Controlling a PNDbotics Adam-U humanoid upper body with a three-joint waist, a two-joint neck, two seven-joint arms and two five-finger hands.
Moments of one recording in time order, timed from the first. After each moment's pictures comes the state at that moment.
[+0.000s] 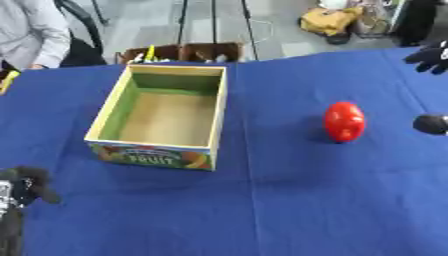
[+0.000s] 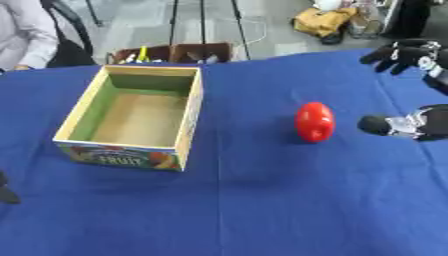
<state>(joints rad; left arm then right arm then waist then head) 0.04 0.02 0.21 -1.97 0.01 -0.15 -0.16 -0.49 -0.75 -0.04 -1.73 0.48 -0.26 0.43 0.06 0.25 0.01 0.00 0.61</state>
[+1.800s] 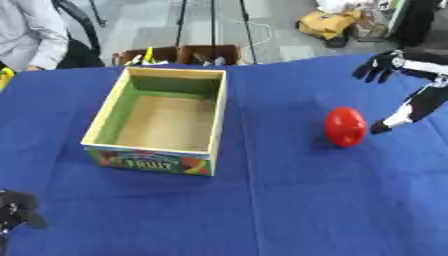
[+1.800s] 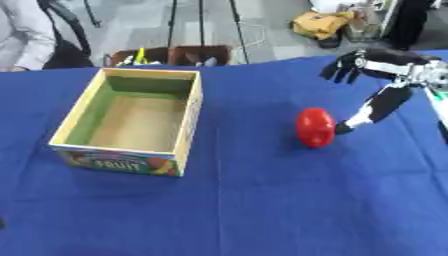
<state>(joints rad) 0.04 0.02 0.18 -1.96 0.01 -0.16 -0.20 -0.85 -0.72 0.07 -1.13 0.51 -0.44 0.67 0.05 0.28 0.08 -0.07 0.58</state>
